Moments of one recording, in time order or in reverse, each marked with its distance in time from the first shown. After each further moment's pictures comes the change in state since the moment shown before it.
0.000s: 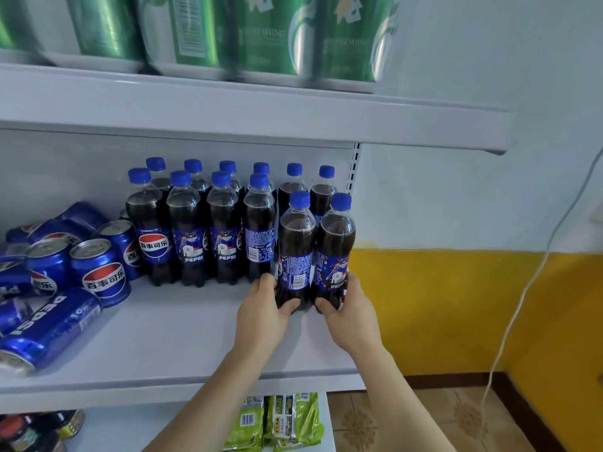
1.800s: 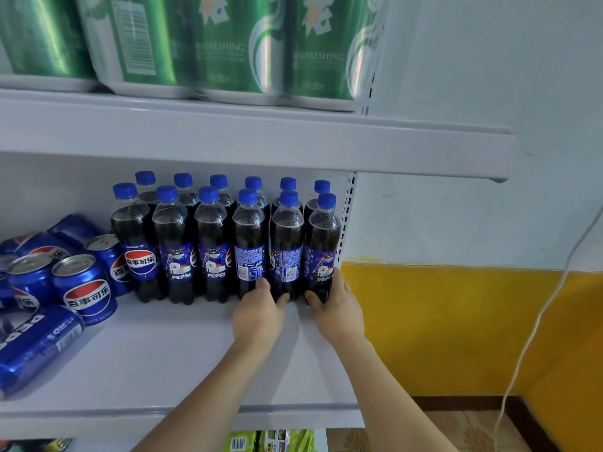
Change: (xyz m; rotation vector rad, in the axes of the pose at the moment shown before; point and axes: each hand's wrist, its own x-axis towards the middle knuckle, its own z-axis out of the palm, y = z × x) left_hand 0.053 0.015 0.025 0.218 0.049 -0.138; right_hand 0.076 0.020 0.025 -0.134 0.029 -0.107
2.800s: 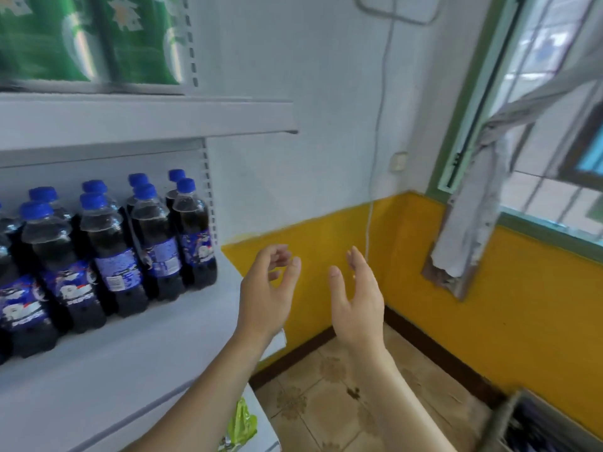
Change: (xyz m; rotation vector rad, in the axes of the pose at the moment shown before) left_hand -0.121 0.102 -0.024 -0.952 -0.373 0.527; right_hand -0.175 -0.001 -0.145 0.129 0.665 0.194
